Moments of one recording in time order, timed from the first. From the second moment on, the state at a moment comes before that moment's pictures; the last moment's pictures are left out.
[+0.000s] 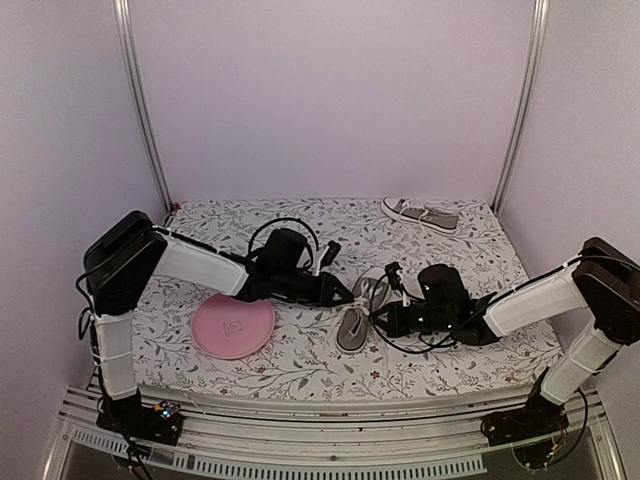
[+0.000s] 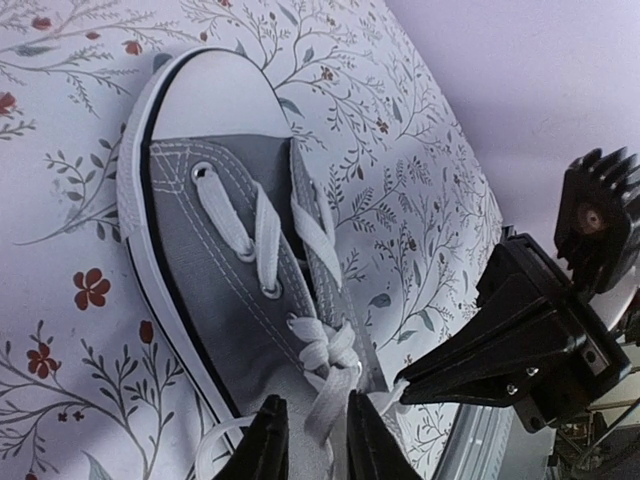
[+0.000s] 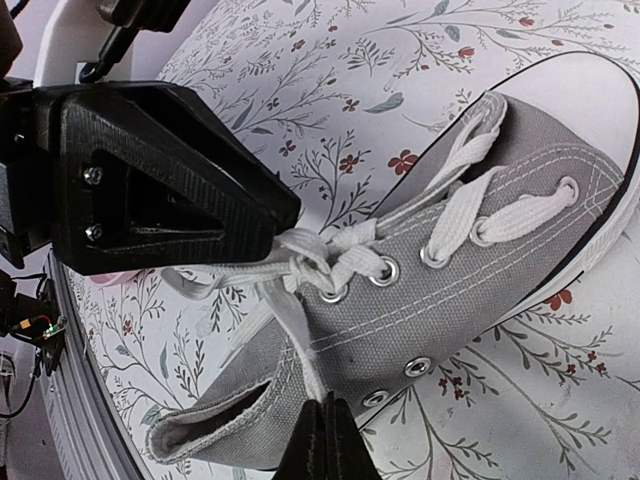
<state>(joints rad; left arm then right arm) -0.80 2.01 1.15 0.27 0.49 -0.59 0.82 1.59 0.57 0.45 -0.18 0.54</state>
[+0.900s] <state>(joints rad) -0.80 2.03 1.14 0.32 0.52 -0.61 0.82 1.58 0.57 0.45 -0.17 0.55</state>
